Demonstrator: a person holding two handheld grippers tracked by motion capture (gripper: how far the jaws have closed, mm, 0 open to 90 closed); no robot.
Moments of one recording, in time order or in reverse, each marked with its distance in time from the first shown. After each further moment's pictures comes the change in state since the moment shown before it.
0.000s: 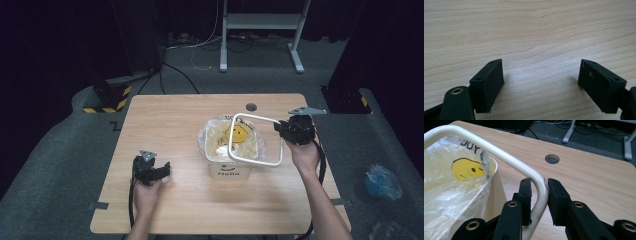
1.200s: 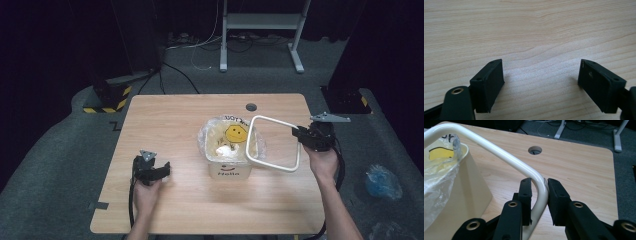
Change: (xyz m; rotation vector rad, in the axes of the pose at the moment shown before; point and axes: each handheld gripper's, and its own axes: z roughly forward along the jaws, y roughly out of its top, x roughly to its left) left arm 0.000 0.000 0.000 -0.001 0.000 0.002; right arm -0.041 -0.028 -0.024 -0.007 -0.035 0.057
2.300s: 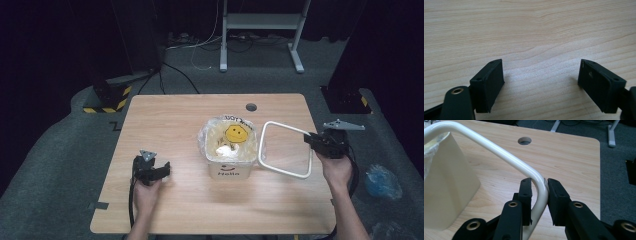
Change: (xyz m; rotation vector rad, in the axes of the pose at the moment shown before) left arm 0.000 0.000 0.000 0.000 0.000 0.000; right arm -0.027 -0.023 -0.016 0.021 -0.023 0.008
